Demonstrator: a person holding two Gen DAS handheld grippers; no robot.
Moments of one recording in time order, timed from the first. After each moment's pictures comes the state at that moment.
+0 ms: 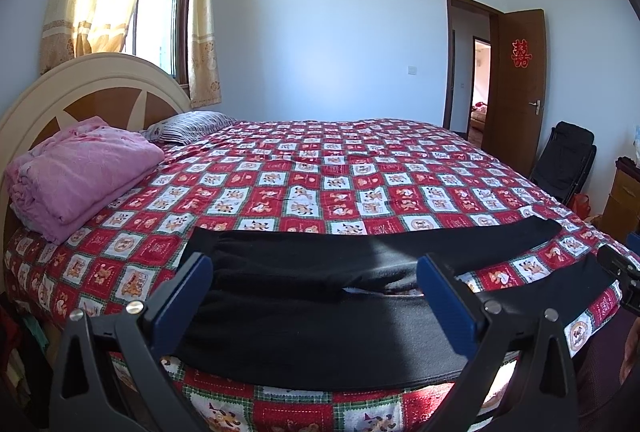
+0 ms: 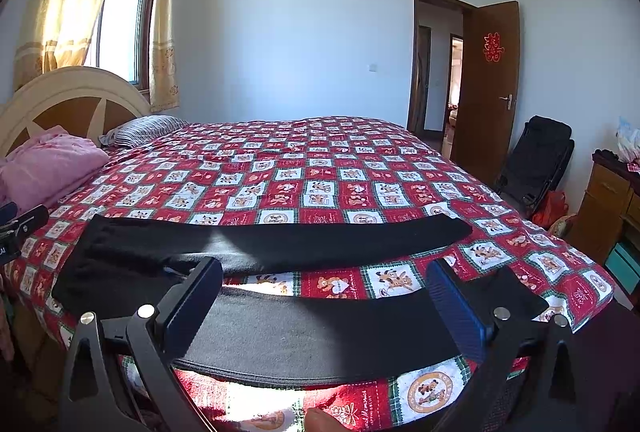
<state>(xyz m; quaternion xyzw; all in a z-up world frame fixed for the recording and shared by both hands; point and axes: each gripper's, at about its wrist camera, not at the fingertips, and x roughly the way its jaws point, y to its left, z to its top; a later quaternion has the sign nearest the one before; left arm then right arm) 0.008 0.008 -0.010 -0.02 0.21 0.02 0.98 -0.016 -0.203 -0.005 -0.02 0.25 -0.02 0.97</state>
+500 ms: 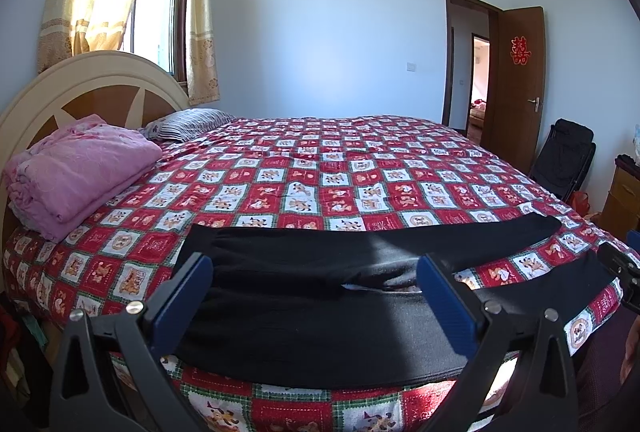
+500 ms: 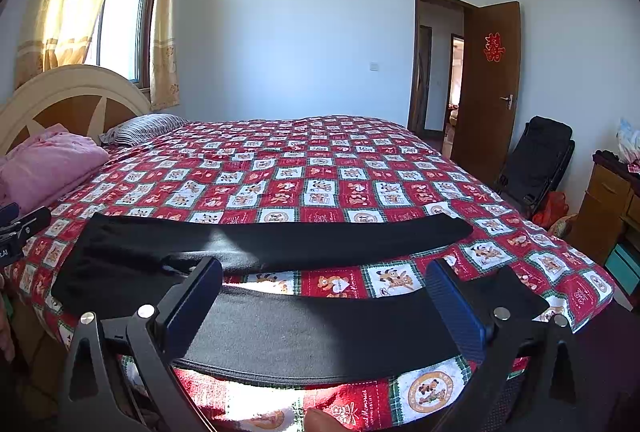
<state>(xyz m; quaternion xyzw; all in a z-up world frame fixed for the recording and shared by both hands) 0.010 0.006 -0.014 -0.01 0.22 0.01 0.98 -0.017 -0.201 -0.006 -0.02 0.26 -0.02 0.97</state>
